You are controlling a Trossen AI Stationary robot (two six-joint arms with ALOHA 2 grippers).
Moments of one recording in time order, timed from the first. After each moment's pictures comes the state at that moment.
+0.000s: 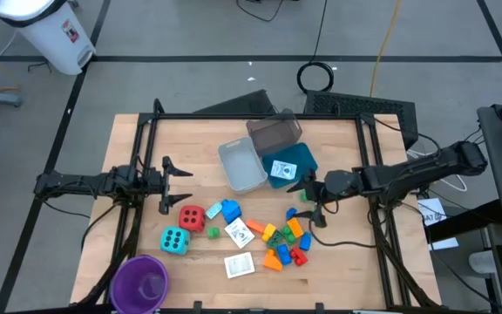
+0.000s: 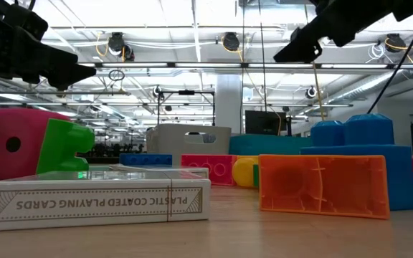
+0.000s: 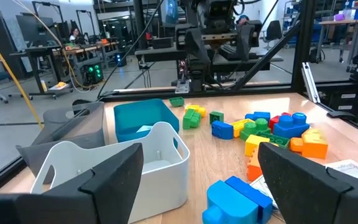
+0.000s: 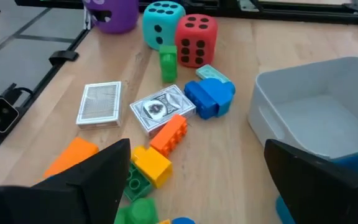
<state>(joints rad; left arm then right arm) -0.03 0.09 0.02 0.06 -0.05 0.07 0.17 1.07 0.67 -0.06 0.03 0.03</state>
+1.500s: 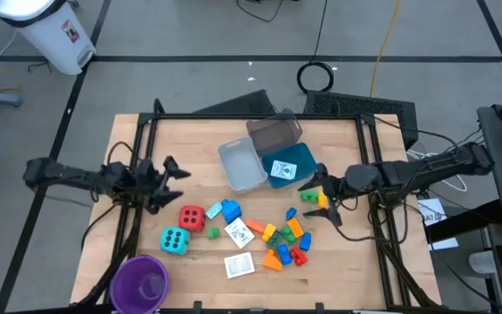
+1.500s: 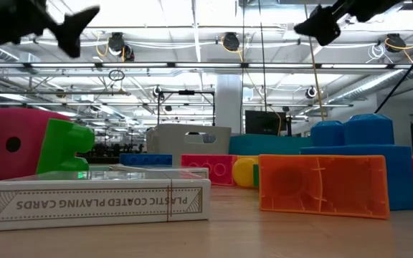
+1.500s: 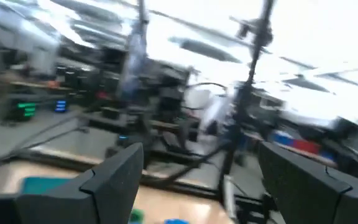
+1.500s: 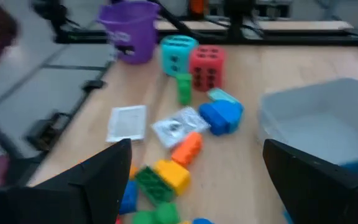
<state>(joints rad) -0.16 0.47 0.08 0.72 0.01 -0.25 0.21 0.87 0.67 -0.15 0.00 0.09</state>
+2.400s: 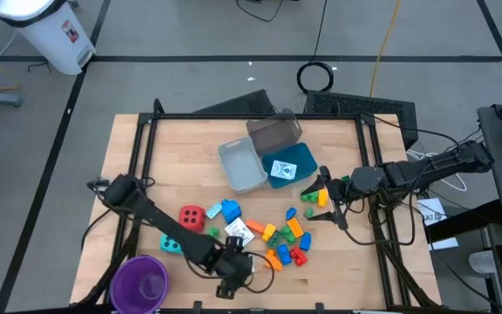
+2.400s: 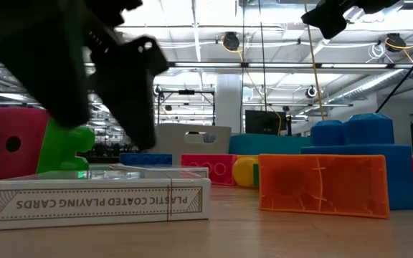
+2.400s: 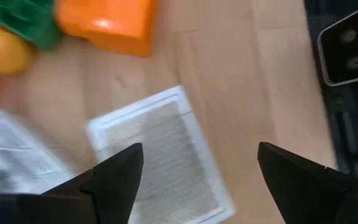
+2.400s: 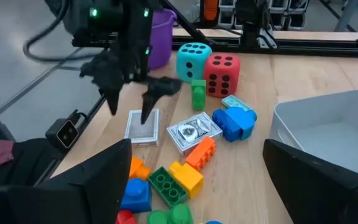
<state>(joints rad) -0.57 2.03 1.45 -0.50 -0.05 -0.44 0.25 0.84 0.67 -0.16 0.00 0.09</state>
